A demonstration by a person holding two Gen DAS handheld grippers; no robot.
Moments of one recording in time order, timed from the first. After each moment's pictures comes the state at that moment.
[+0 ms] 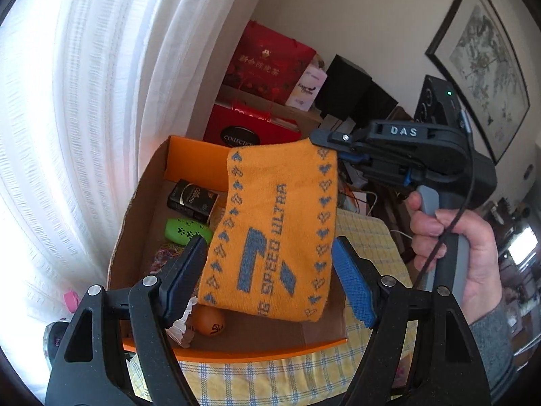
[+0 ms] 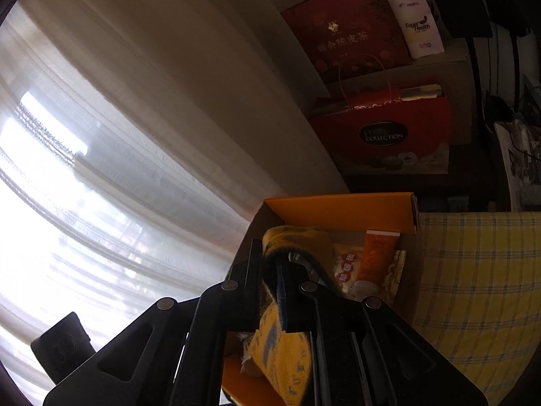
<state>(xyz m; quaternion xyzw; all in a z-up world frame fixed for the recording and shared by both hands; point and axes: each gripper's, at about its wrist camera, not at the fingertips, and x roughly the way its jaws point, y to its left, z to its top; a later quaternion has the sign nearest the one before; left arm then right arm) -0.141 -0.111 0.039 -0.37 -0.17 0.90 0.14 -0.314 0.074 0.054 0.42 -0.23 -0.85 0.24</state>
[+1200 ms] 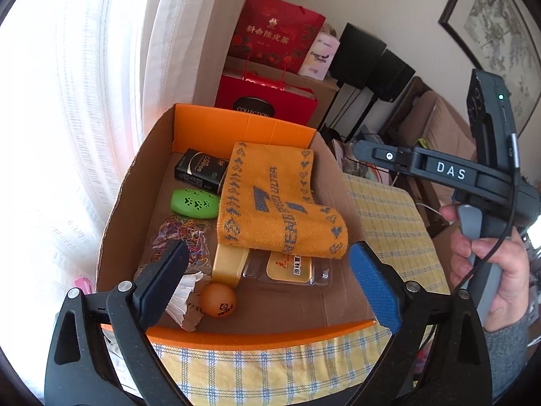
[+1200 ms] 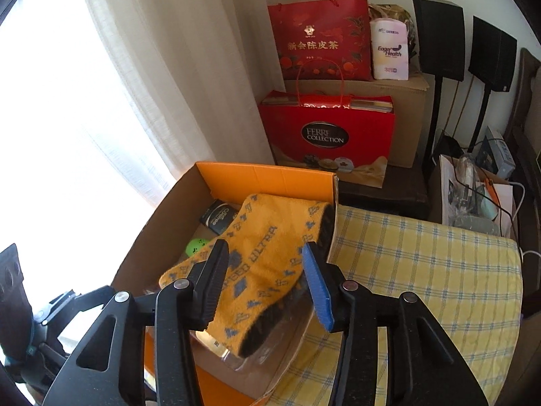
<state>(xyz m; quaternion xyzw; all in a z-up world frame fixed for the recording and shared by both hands) -0.132 -0.098 0.016 -0.42 -0.14 0.89 0.11 -0.261 0.088 0.029 0.41 -0.06 -0.89 0.16</state>
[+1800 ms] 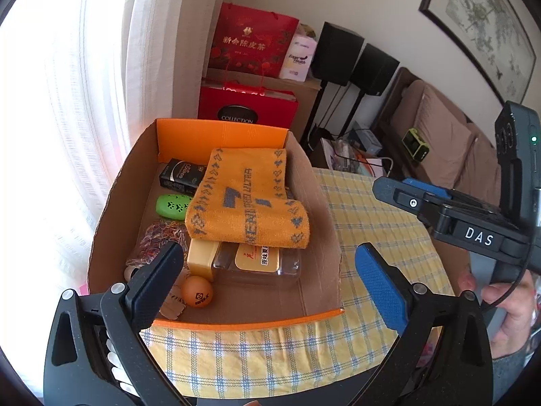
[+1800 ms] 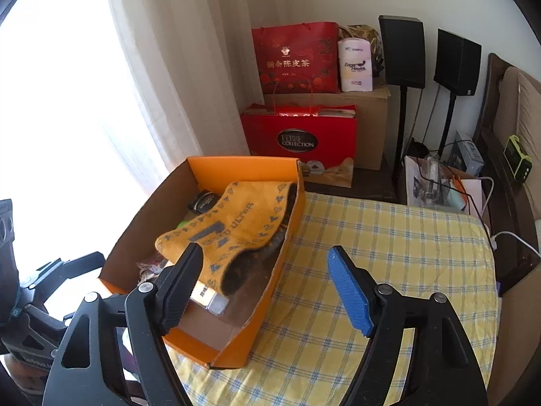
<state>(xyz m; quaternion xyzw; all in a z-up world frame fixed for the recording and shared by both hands) -0.108 -0.059 0.036 -0.40 -0.09 0.90 0.12 -0.177 0.115 0.042 0.38 -0.05 -0.92 0.11</state>
